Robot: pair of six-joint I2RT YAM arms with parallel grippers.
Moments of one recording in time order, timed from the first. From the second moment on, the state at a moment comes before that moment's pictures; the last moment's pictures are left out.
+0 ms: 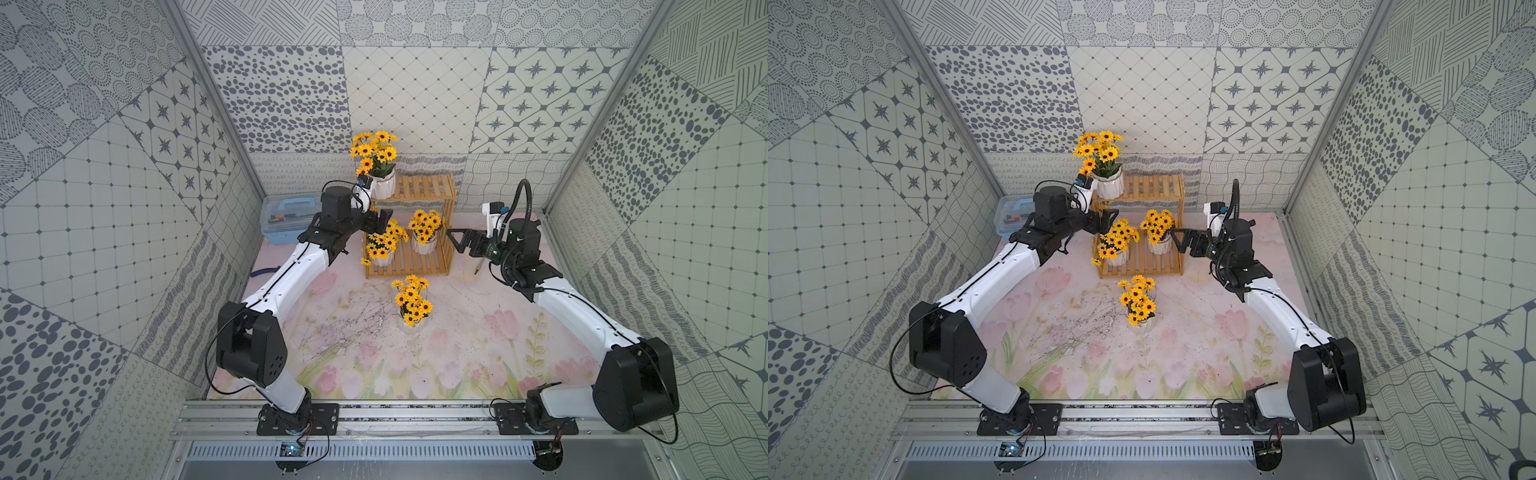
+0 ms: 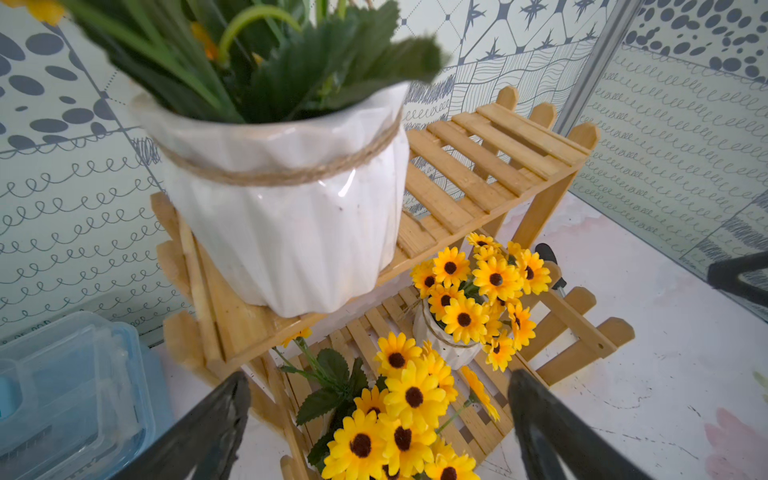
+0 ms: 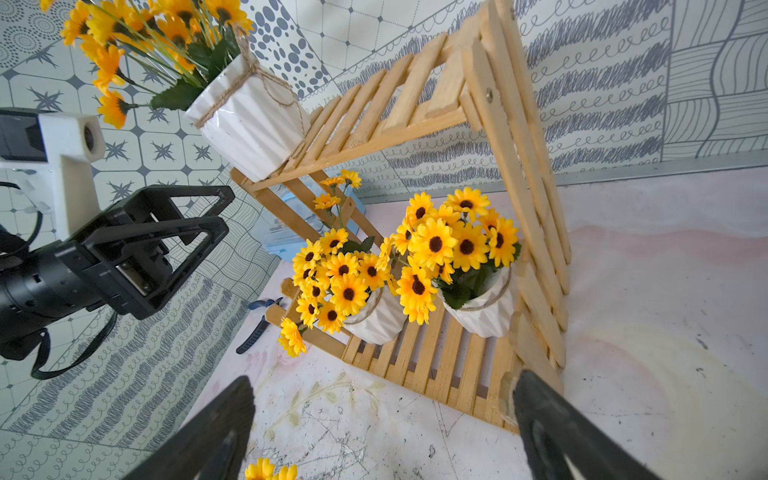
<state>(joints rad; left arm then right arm) -0.35 1.63 1.43 -0.12 0.21 0.06 0.26 1.37 1.00 0.10 -0.43 0.47</state>
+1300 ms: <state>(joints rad) -0.35 1.74 1.46 0.18 0.17 0.11 0.25 1.40 0.98 0.14 -0.49 0.52</state>
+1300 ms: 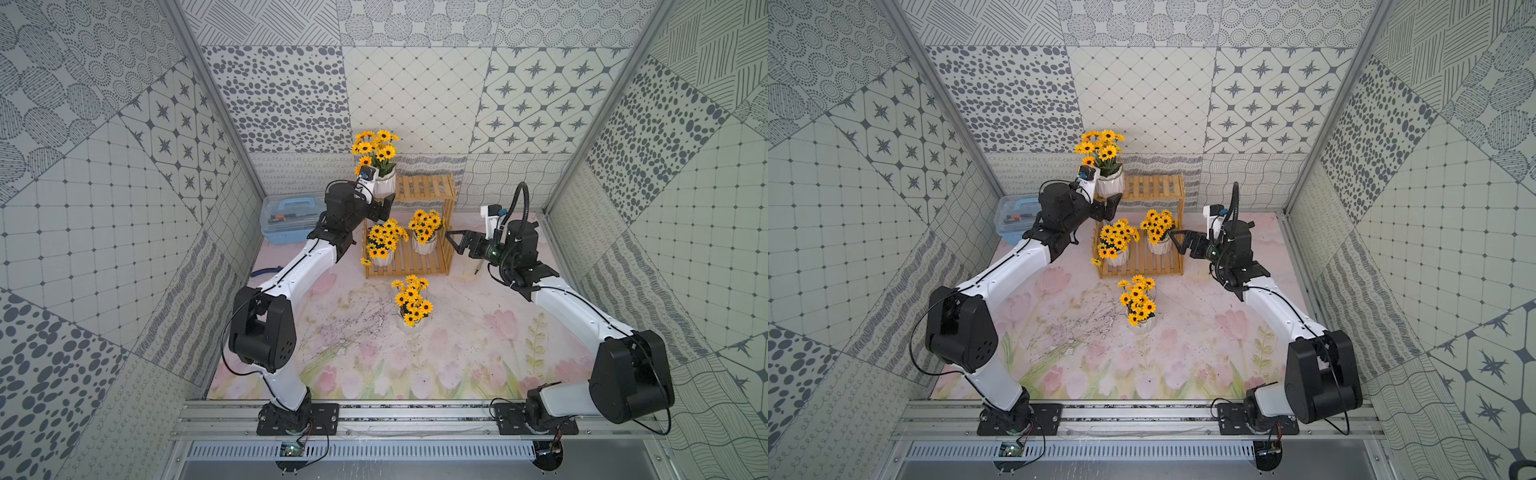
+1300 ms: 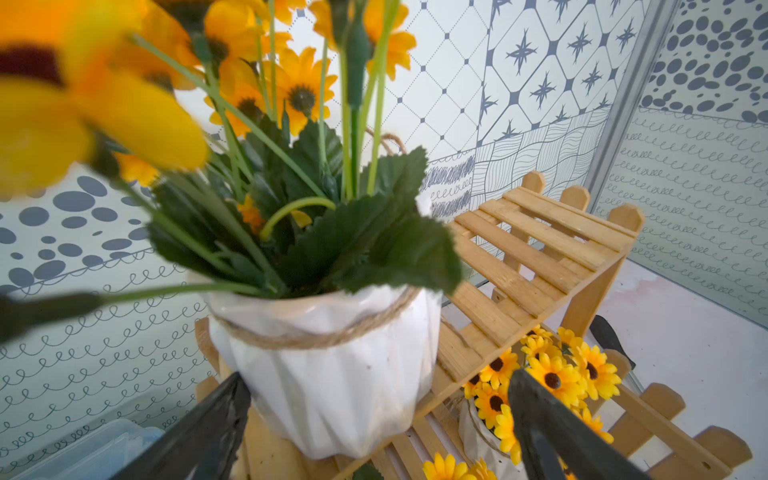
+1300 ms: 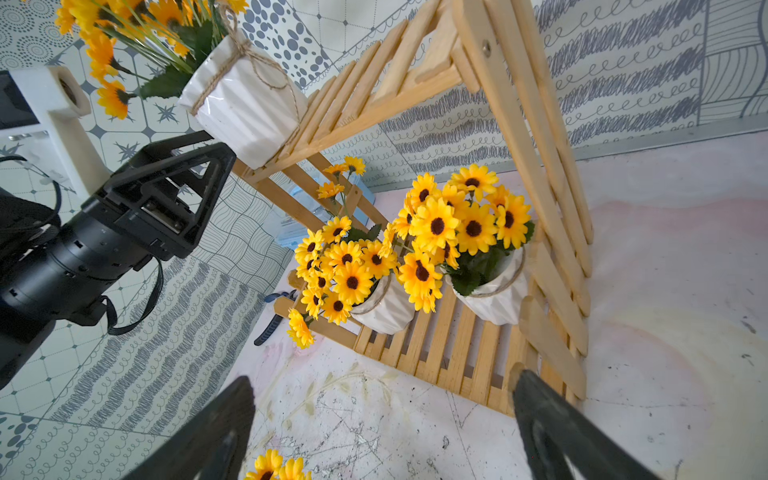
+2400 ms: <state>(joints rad) -0.35 1.85 1.56 0.21 0.13 0.11 0.25 1.39 0.97 0.12 -0.50 0.50</state>
